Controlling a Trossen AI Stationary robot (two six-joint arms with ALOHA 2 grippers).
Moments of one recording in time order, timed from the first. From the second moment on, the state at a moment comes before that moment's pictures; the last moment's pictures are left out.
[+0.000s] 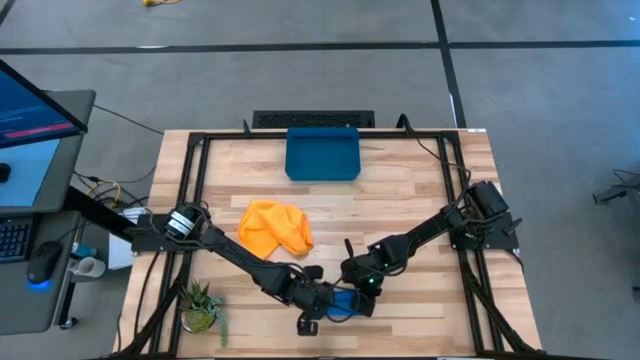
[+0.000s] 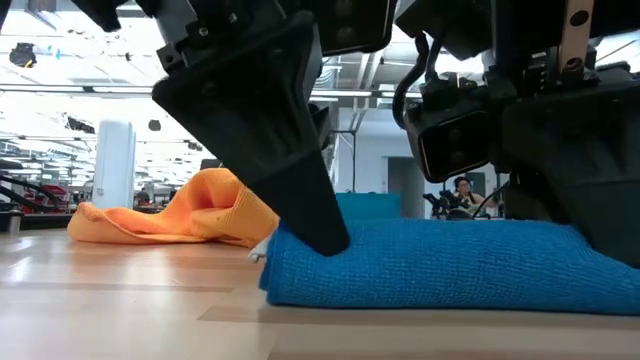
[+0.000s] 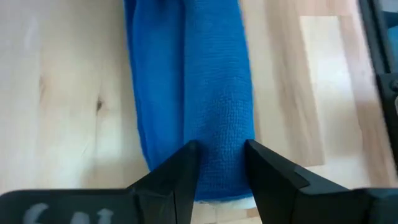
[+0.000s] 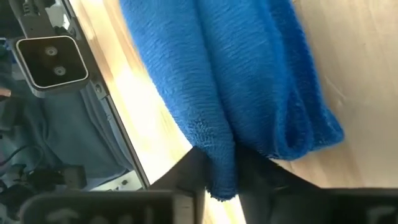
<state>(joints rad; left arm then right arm) -0.49 2.10 1.42 -0.32 -0.08 -0.43 0.39 1.92 0.99 -0.12 -0.54 0.92</state>
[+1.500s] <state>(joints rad) -0.42 2.10 1.42 -0.41 -0.06 -0.52 0.70 1.82 0.99 -0.17 0.29 0.31</state>
